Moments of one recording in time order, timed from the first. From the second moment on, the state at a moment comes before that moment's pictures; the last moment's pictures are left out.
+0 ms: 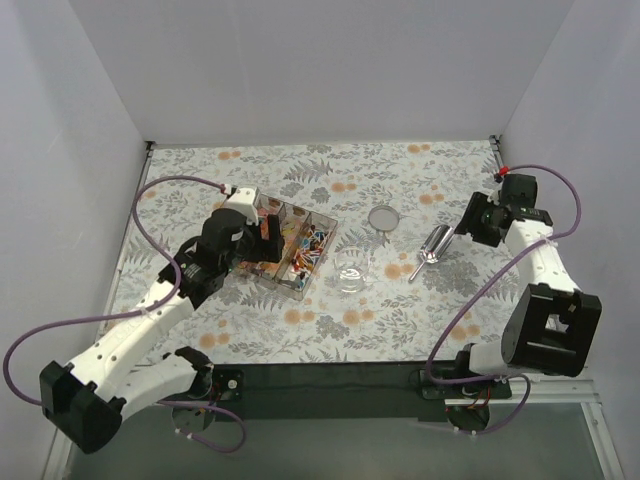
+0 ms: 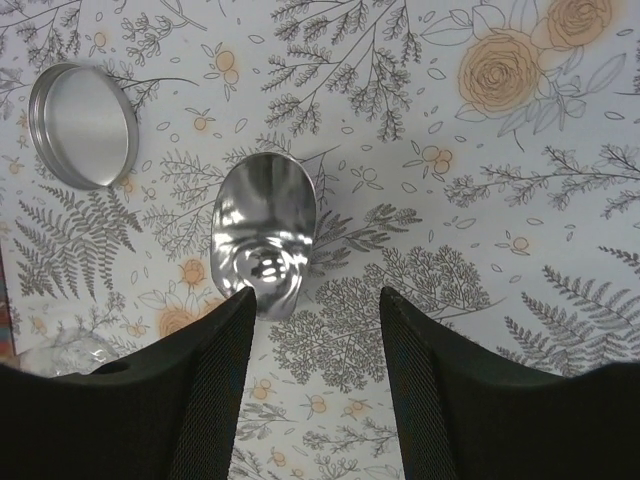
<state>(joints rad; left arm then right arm) -0.59 1.00 0.88 -0.39 -0.16 -0.31 -0.16 1.37 1.01 -0.57 -0.18 0.23</state>
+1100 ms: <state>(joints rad) -0.59 0.94 0.71 -0.32 -0.13 -0.37 -0.18 1.67 1.05 -0.43 -0.35 0.22</state>
